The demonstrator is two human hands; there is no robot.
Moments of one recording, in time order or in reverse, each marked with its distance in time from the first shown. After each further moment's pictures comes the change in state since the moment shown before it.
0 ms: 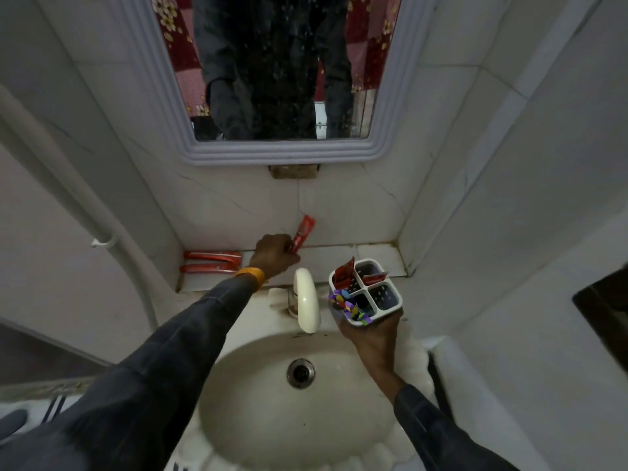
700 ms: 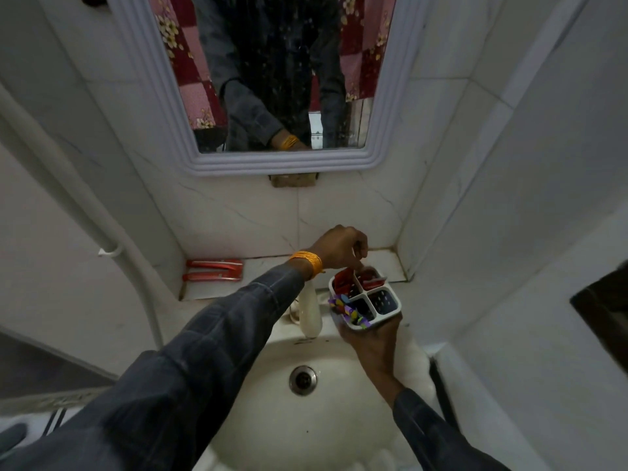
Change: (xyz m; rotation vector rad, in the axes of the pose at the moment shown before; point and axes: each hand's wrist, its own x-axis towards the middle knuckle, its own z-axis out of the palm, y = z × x) left_hand 0.007 0.121 0.008 0.100 -0.228 0.500; right_hand -0.005 -0.009 0.004 -0.036 -0.011 -0.040
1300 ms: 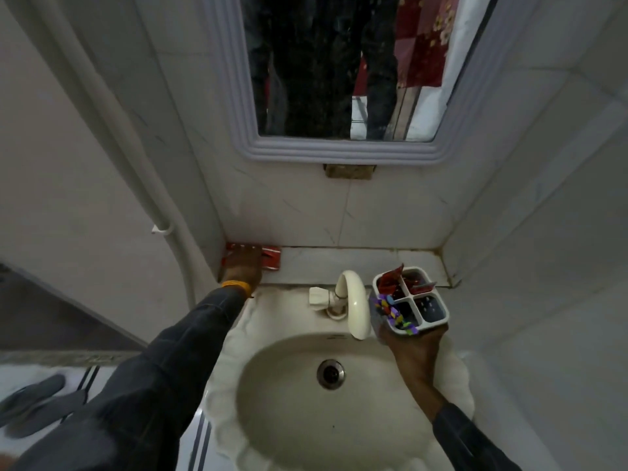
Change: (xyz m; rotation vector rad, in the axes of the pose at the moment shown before) left_hand -0.165 -0.219 0.018 0.270 0.305 -0.737; right_hand -0.005 -0.004 0.008 0.059 0.039 -0.009
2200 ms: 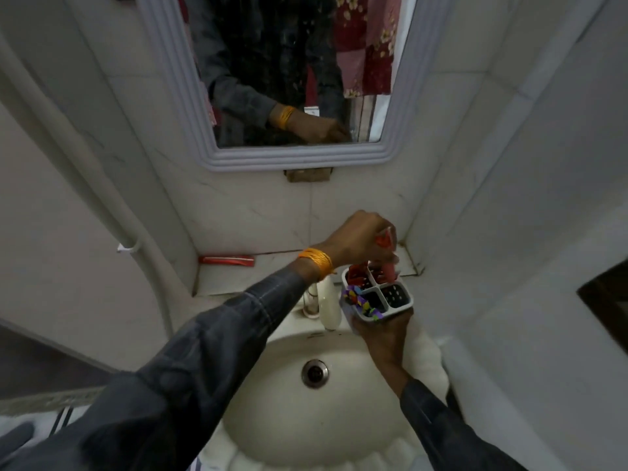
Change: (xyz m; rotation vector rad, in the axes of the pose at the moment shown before) left_hand -0.058 0.266 -0.124 -0.344 -0.211 0.808; right_hand -0.007 -0.024 0.005 0.041 0.031 -0.055
